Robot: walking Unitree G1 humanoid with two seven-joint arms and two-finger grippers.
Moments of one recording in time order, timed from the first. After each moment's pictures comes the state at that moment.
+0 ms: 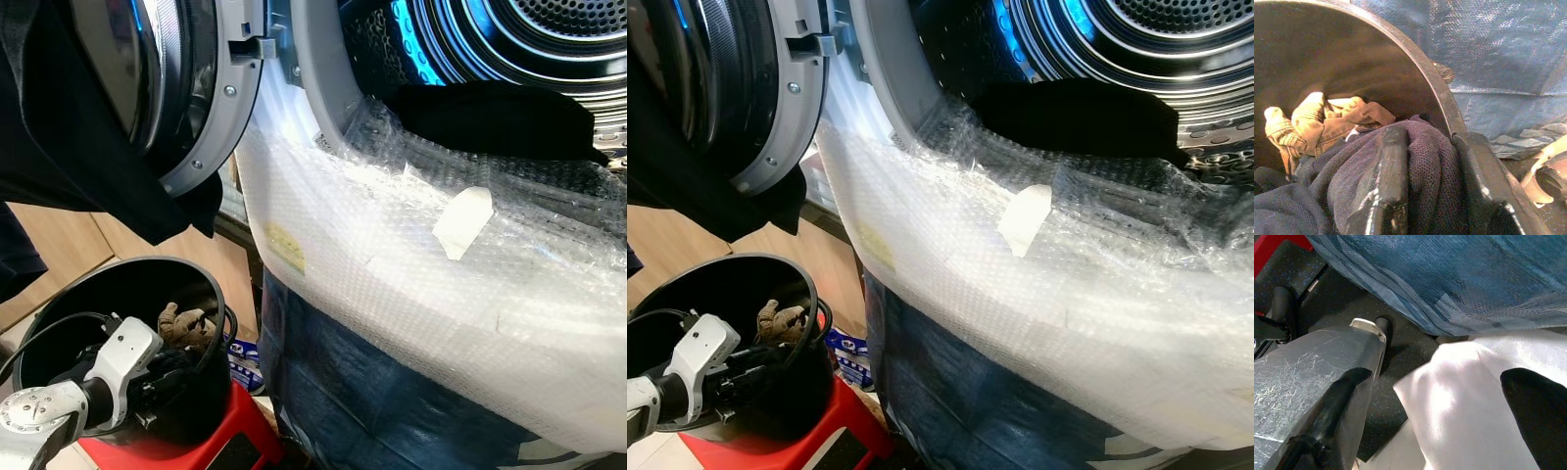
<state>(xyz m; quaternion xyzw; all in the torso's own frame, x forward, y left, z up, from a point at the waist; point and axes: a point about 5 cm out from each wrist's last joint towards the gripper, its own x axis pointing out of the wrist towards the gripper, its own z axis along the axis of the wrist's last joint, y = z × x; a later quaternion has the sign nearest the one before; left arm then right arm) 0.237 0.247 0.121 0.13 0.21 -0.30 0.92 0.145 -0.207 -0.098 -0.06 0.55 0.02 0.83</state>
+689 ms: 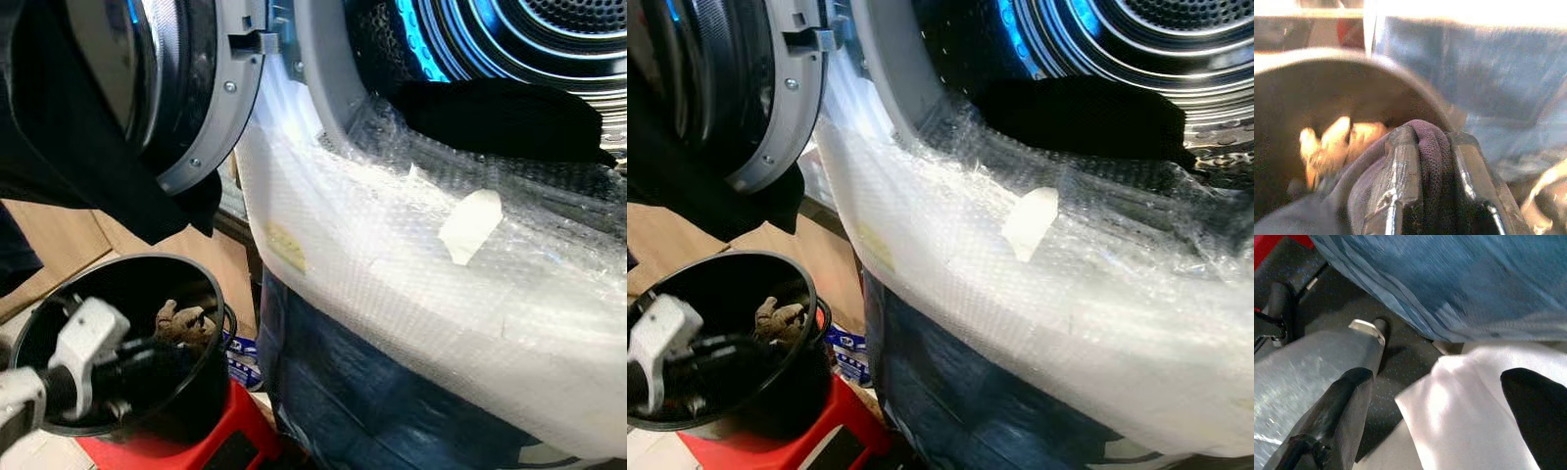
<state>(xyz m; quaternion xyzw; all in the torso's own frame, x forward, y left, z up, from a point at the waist) 0.237 0.259 0.169 0.12 0.15 -0.31 0.93 0.149 -0.202 -0.098 -0.07 0.54 0.03 0.83</state>
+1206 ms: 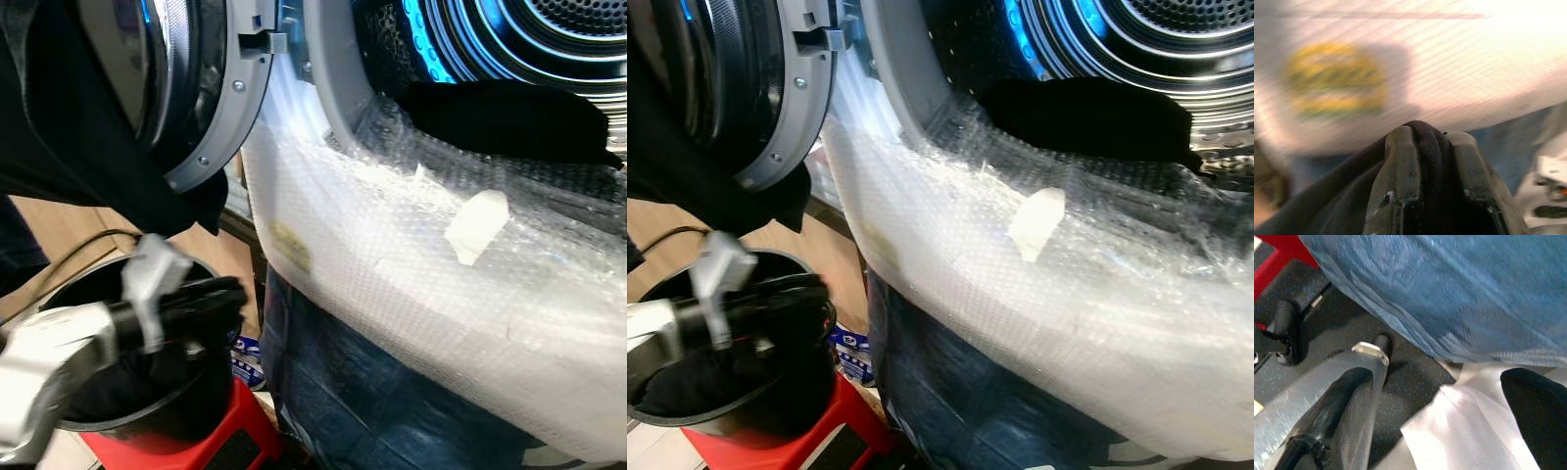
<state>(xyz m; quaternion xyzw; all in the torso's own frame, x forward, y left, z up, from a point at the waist) 0.270 0.165 0.209 0.08 0.04 -0.48 0.87 0.161 -0.198 -0.093 -0.07 0.52 0.02 0.85</state>
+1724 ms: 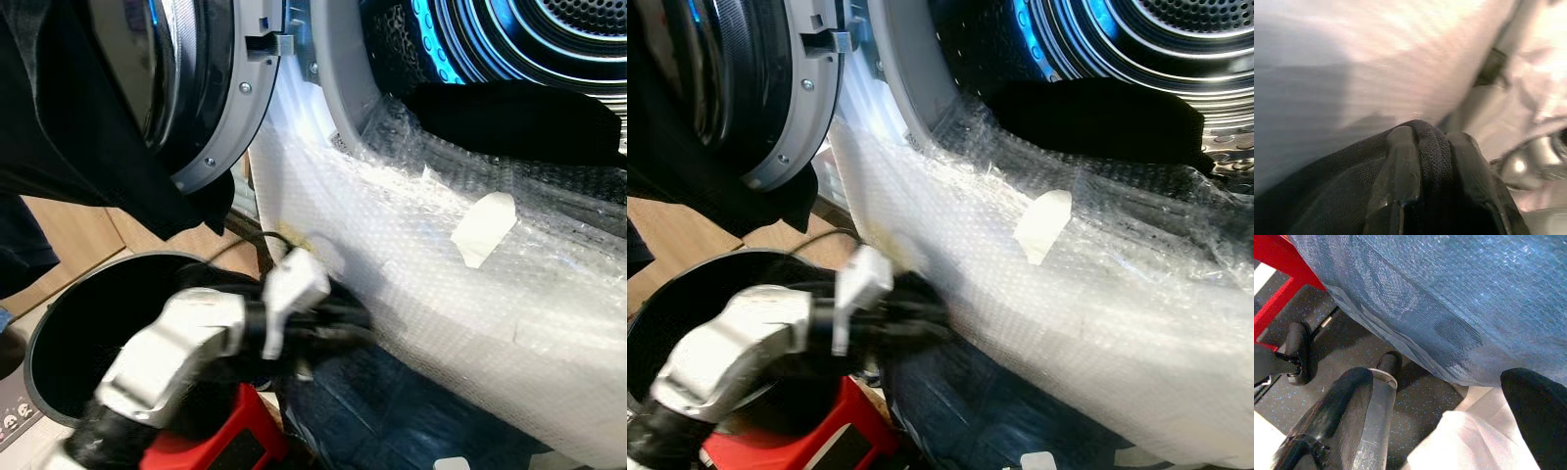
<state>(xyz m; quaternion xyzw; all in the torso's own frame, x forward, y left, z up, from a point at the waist) 0.266 0.058 0.193 0.09 0.04 -0.67 0.74 0.175 -0.195 -0.088 -0.05 0.50 0.02 0.86</state>
